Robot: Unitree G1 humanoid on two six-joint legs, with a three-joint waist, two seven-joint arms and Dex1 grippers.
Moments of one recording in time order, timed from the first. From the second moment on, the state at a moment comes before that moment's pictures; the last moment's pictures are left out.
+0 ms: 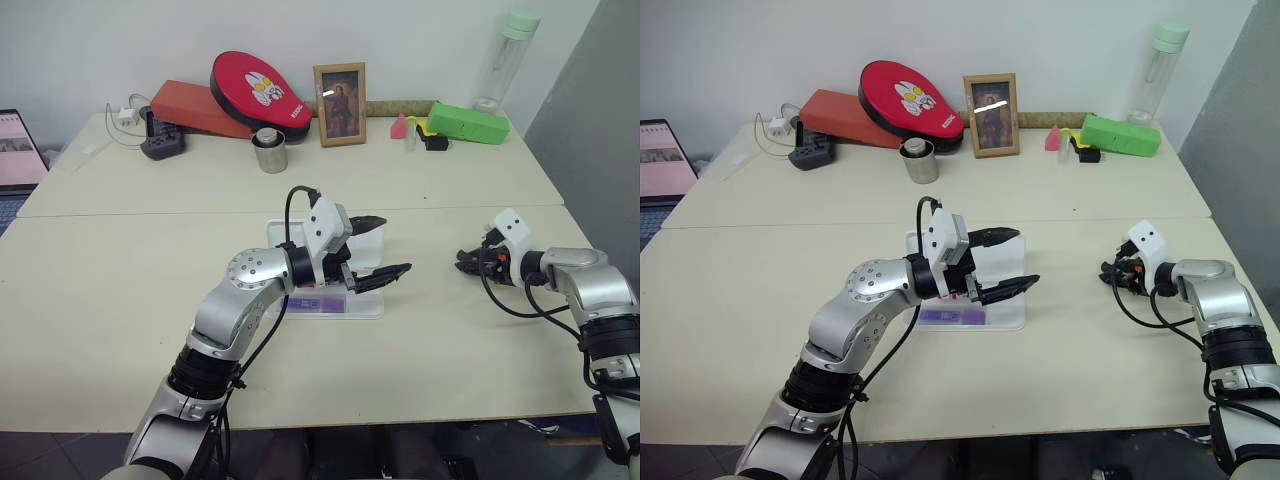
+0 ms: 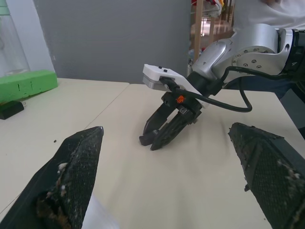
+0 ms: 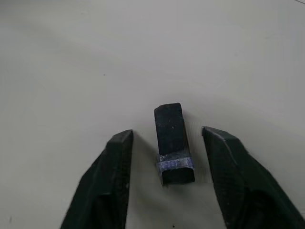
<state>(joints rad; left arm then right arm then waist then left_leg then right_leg) -0.53 0.34 -0.23 -0.19 -0.40 0.39 -0.82 -0.61 -0.73 0.07 0.40 0.14 0.59 0.90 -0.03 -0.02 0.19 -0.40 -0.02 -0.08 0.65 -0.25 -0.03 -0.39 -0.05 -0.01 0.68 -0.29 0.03</state>
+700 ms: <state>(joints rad) -0.37 0.61 -0.03 -0.36 -0.55 0.50 -0.95 -0.56 -0.64 0.22 -0.20 0.28 0.68 1.05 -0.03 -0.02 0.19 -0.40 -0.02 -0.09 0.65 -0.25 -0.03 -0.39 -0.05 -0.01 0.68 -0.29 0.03</state>
